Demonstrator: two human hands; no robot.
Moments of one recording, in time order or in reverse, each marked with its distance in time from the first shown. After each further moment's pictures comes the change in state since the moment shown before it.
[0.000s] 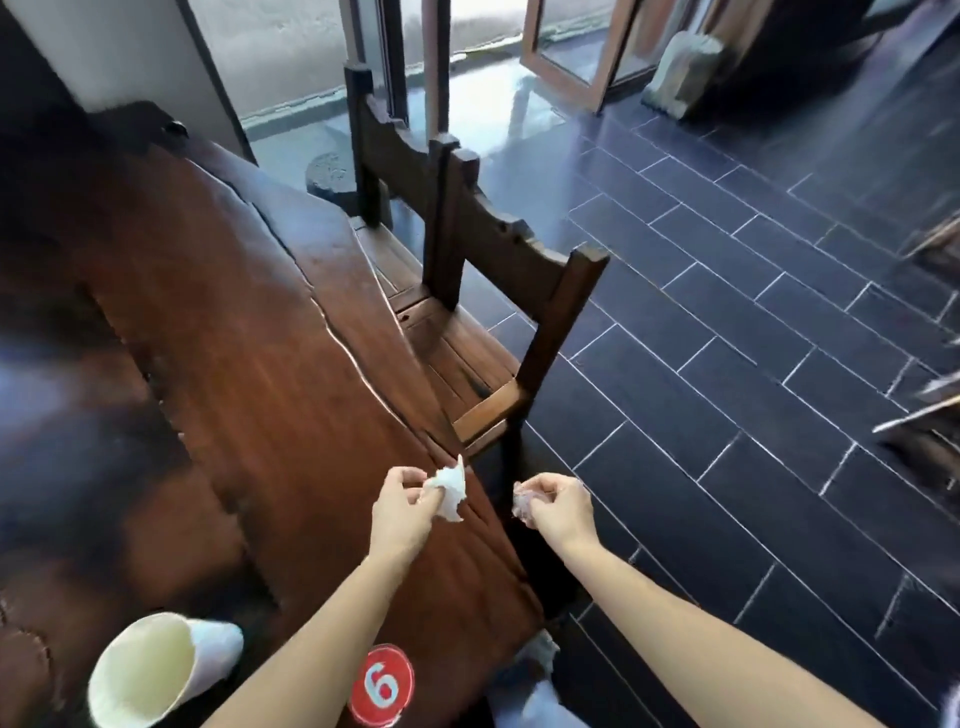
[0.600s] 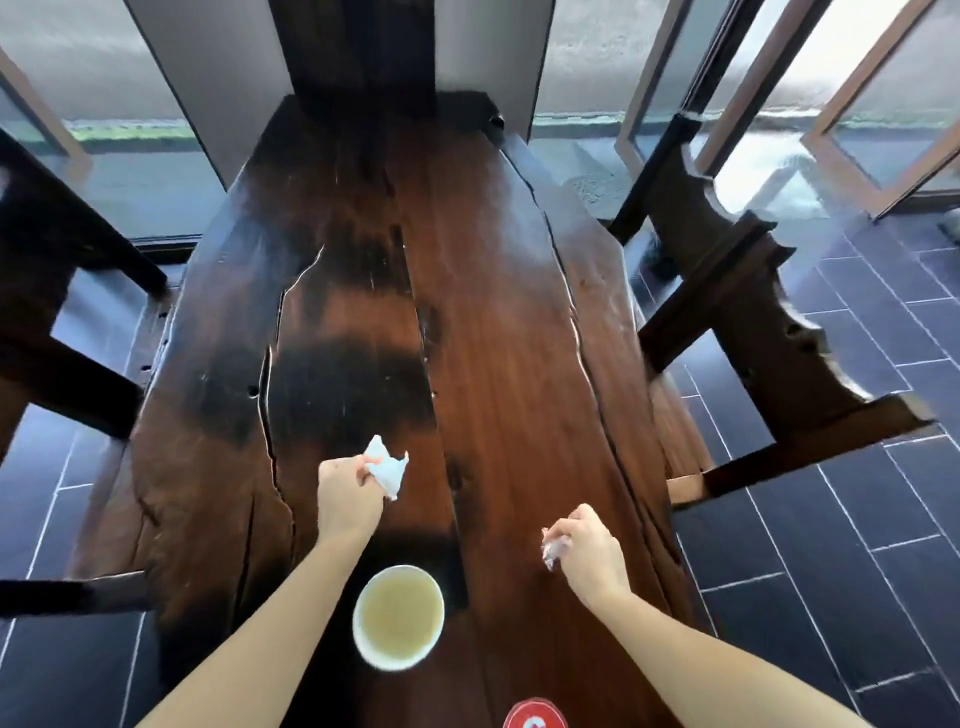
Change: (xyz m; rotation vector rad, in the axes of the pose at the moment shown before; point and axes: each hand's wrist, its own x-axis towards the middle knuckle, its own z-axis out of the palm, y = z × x) left_hand 0.025 -0.116 -0.276 -0.038 0.600 -0.105; right_hand -0.006 -0.075 0.213 -0.644 -0.318 -0.334
